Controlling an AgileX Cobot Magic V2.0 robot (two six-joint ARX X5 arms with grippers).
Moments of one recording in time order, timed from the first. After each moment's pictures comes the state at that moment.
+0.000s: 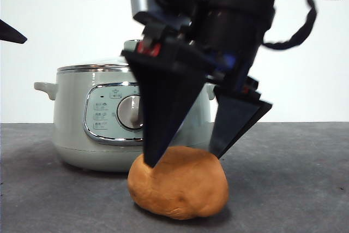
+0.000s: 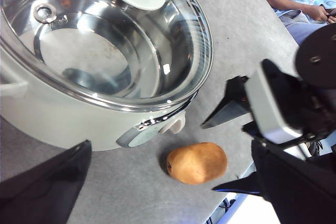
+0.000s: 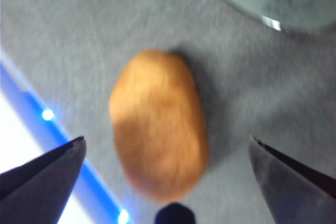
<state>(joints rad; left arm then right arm) -0.14 0.90 0.81 -0.65 0.71 -0.09 0.92 1.61 1.05 -0.69 -0.13 0.00</state>
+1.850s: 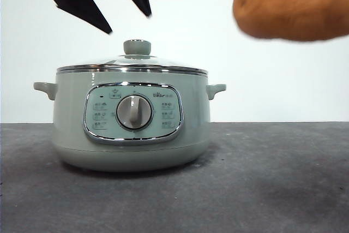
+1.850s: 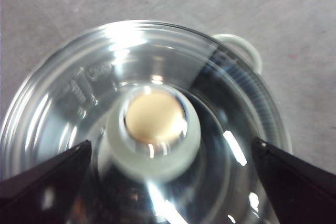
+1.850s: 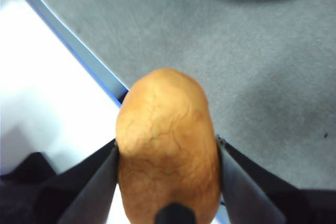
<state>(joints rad) -0.50 1.52 1.44 -0.71 0.13 0.05 0.92 1.02 1.06 -1.07 -0.12 0.16</state>
